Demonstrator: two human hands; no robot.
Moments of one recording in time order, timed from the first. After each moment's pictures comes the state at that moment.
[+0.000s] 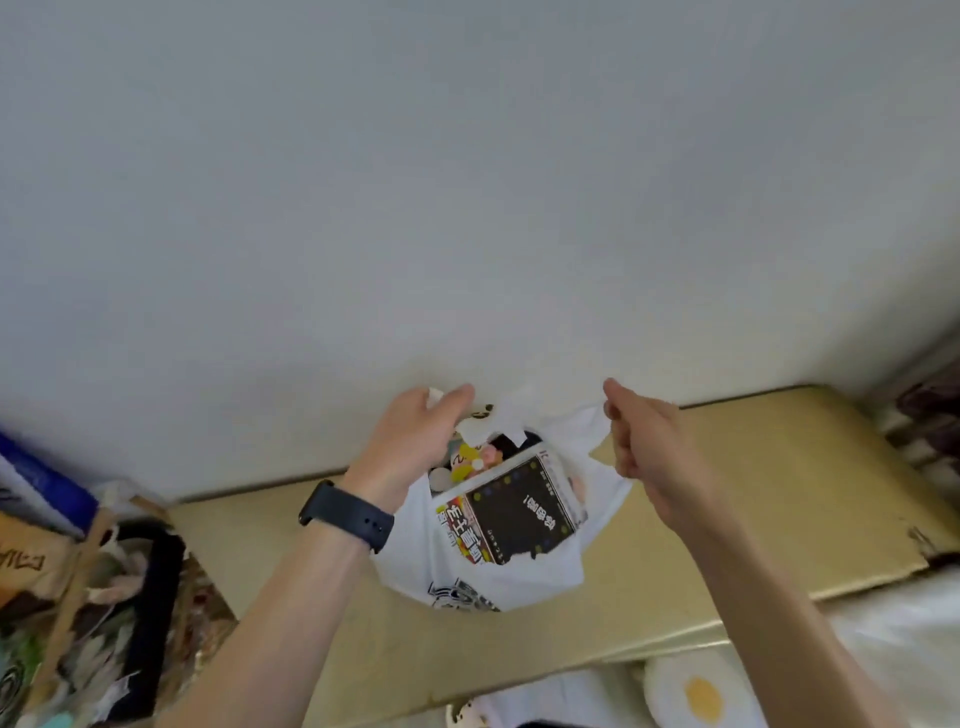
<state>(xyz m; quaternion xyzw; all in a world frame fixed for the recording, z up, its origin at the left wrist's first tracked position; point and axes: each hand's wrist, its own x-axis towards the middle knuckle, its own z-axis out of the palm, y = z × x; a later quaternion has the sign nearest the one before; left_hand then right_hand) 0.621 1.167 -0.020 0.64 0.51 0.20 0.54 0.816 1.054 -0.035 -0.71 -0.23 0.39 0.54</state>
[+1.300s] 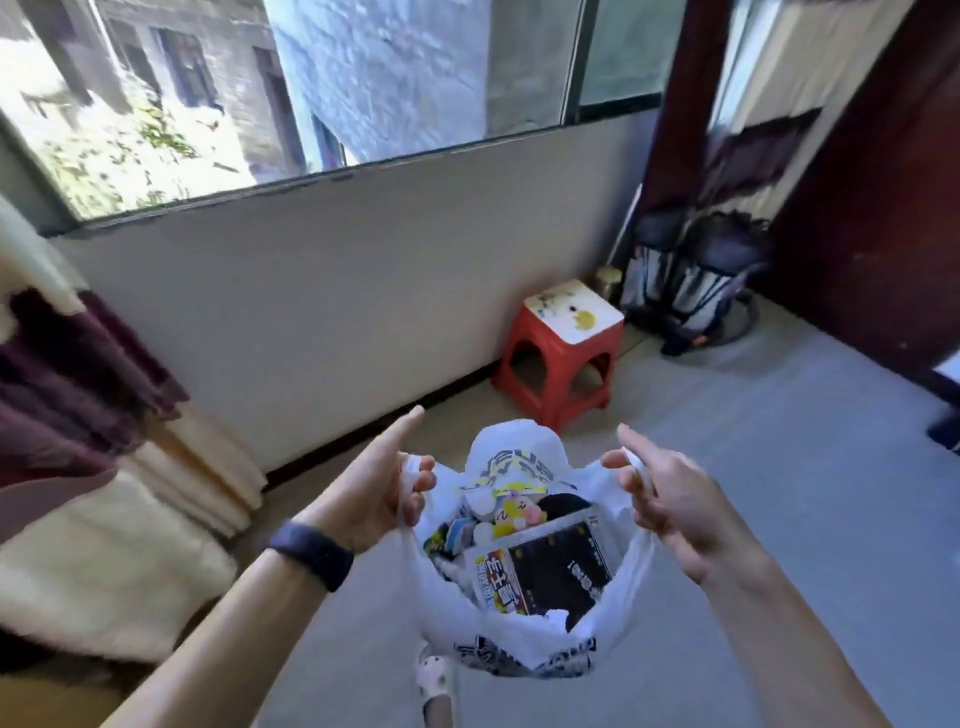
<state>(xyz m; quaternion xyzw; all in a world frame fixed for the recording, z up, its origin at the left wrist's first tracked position) 0.873 0.291 -0.066 0.63 -0.05 -0.58 0.51 0.639 0.143 -0.038 -0.52 0.50 -0.20 0.66</state>
